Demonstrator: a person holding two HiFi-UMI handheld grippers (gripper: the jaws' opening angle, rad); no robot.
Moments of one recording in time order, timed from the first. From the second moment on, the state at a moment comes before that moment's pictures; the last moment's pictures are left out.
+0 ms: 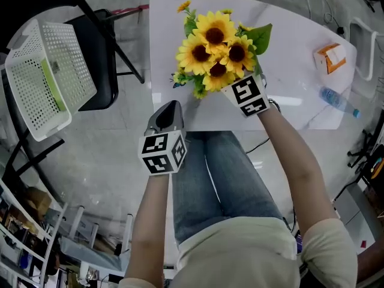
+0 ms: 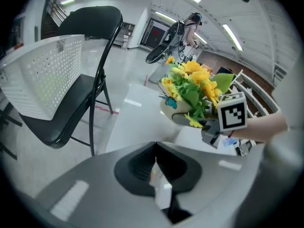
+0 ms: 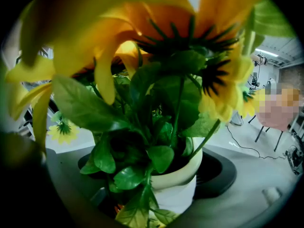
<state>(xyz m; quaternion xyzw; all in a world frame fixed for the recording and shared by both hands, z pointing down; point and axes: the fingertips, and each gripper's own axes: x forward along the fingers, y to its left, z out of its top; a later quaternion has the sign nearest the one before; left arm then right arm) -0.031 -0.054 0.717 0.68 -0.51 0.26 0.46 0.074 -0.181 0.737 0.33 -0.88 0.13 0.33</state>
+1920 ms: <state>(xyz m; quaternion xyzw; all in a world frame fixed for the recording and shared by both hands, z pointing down) -0.030 -0.019 0.484 0.69 -0.58 0.19 0.39 0.097 -0.097 0.478 0.35 -0.88 0.11 0.29</state>
